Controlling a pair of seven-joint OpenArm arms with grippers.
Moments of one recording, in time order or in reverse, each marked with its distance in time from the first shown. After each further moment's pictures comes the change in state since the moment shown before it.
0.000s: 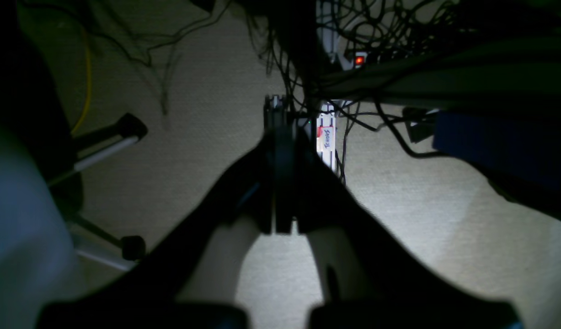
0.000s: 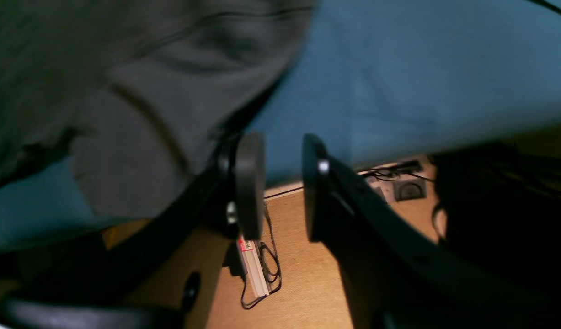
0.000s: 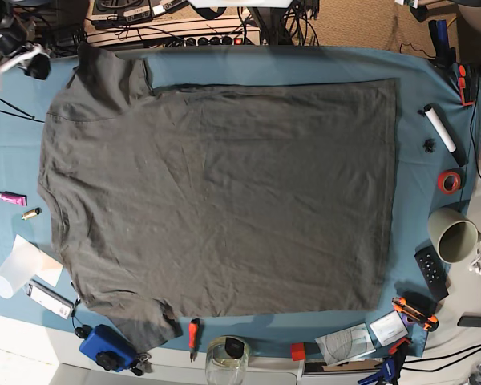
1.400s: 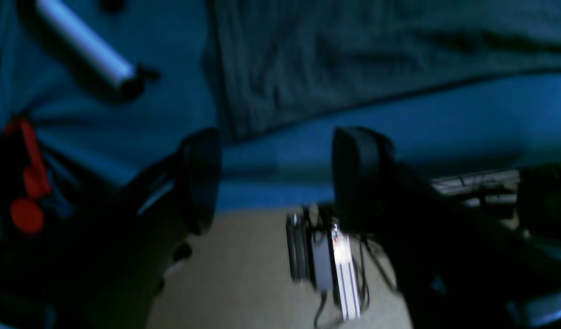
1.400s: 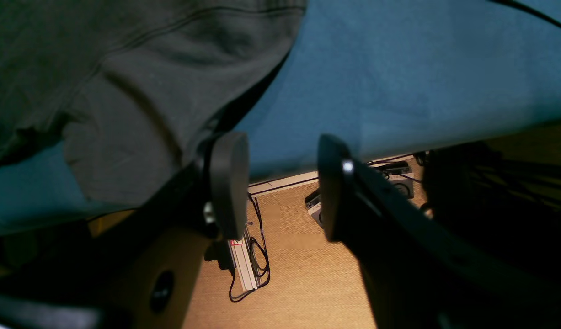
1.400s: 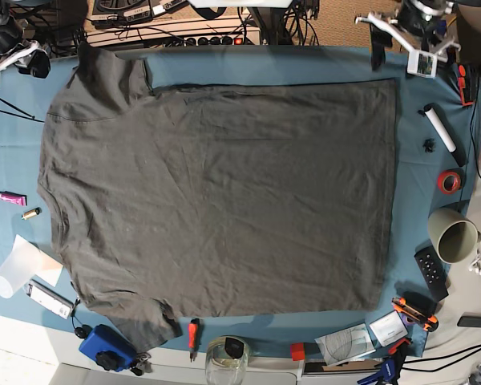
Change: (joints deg) left arm -4.6 0.0 -0.1 37.2 -9.0 8.0 20.4; right arm 0.8 0.0 1.9 0.1 0.0 3.5 -3.2
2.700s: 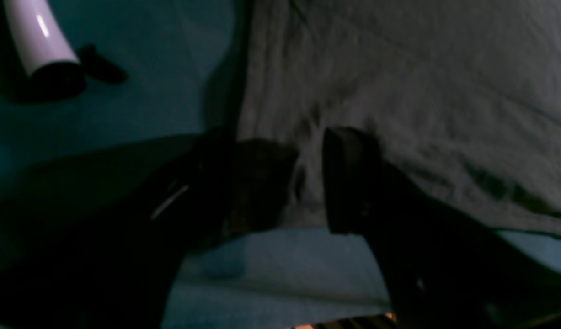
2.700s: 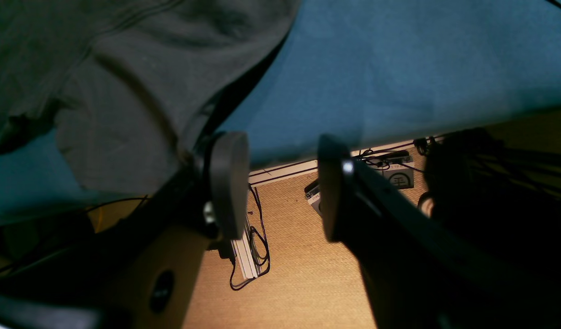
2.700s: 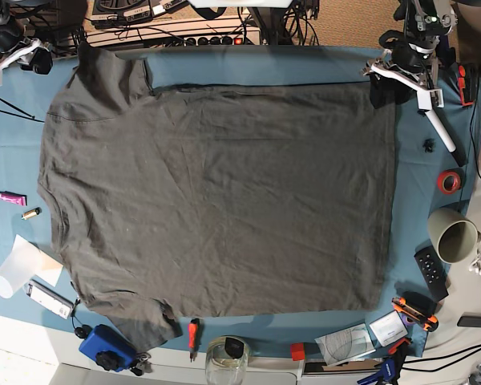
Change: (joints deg) left arm -17.4 2.8 -0.7 -21.6 -14.7 6.9 4.1; right arm 0.0 -0.2 0.0 0.0 -0.2 0.0 -2.1
